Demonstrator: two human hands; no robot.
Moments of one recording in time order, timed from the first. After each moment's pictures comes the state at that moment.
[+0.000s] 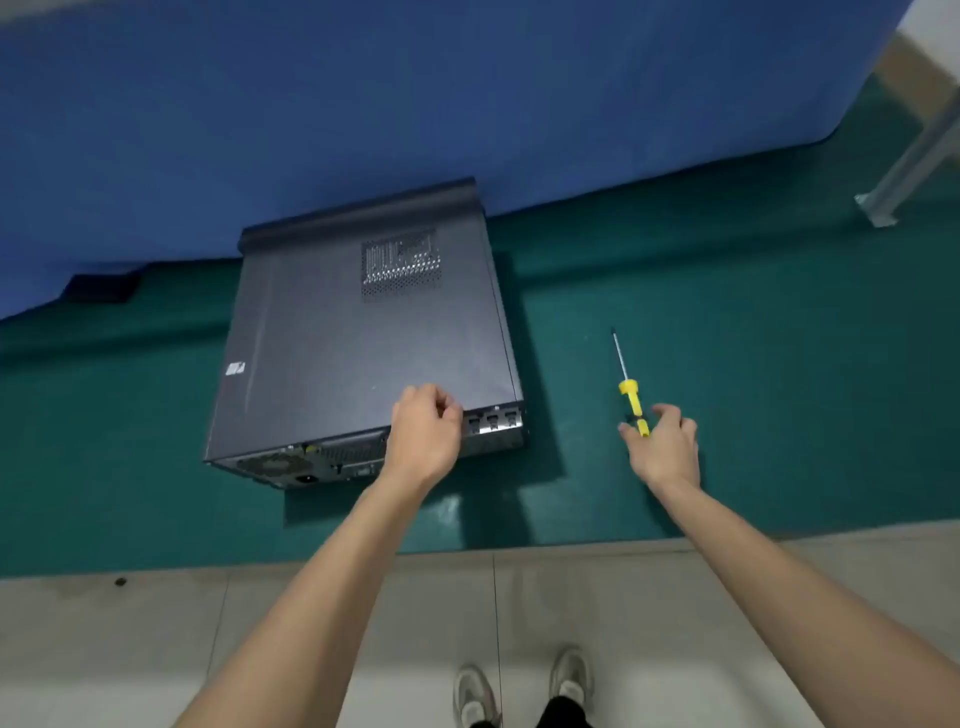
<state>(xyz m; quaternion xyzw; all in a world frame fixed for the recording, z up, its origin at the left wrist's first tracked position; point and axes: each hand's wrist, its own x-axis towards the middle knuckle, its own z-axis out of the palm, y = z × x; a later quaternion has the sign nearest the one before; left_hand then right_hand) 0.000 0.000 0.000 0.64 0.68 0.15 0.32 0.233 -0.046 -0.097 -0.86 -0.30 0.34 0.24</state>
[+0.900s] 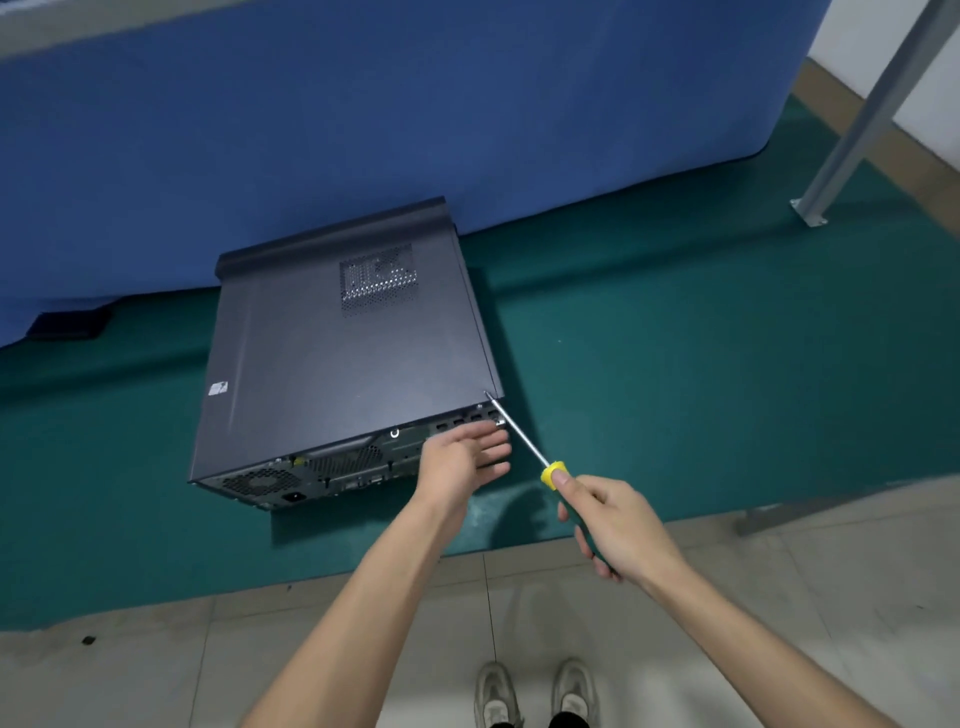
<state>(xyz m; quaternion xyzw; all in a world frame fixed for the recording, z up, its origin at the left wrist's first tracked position) 0.030 -0.037 -0.007 0.30 0.60 0.31 0.68 0.173 -0.133 -0.014 -0.71 -0.38 0.52 0.30</state>
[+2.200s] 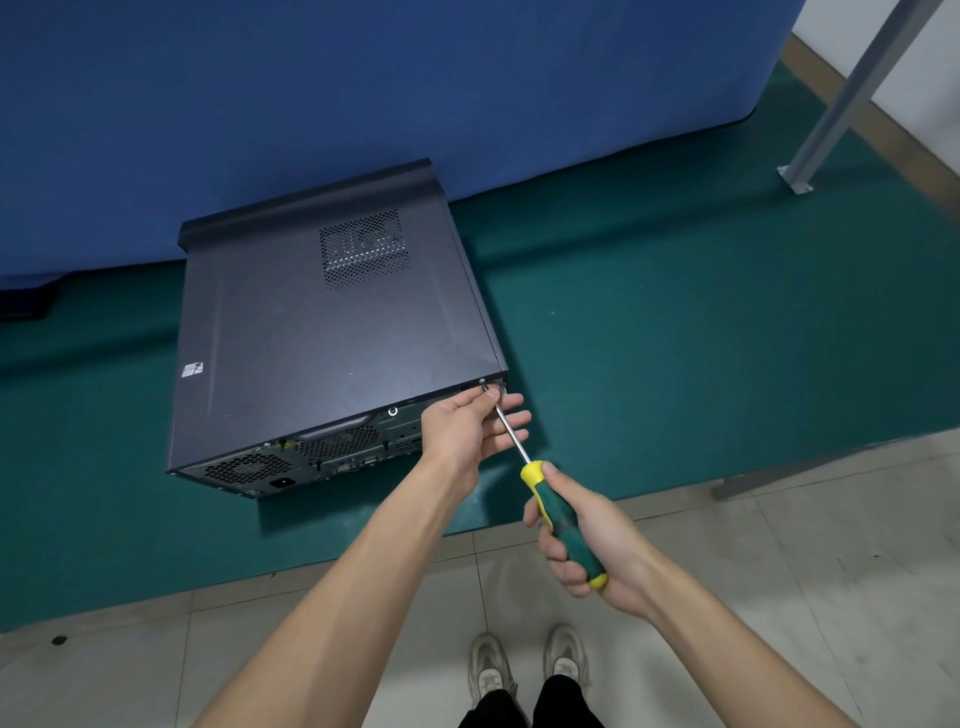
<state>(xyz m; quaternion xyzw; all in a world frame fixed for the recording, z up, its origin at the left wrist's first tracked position) 0.031 -0.025 -0.013 0.27 0.56 0.33 0.71 0.134 -0.143 -0.016 -0.57 -0.11 0.74 0.32</state>
